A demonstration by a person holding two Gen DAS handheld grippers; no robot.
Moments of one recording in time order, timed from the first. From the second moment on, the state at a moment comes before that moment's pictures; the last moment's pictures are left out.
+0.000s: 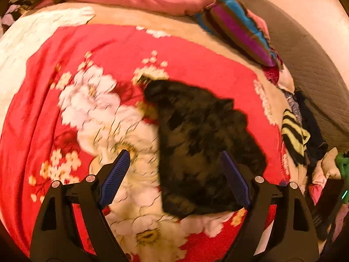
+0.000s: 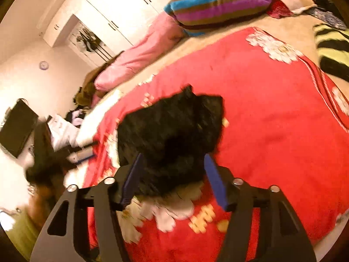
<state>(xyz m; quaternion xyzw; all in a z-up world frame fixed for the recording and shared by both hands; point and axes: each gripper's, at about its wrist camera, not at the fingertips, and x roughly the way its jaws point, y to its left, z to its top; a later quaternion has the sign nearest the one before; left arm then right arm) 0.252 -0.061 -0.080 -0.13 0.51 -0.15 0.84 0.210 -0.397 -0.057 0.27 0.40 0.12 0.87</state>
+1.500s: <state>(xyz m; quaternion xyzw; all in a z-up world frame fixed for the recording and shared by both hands) 0.251 -0.079 -0.138 -0.12 0.54 -0.20 0.81 0.299 -0.384 -0.063 0.10 0.40 0.10 0.90</state>
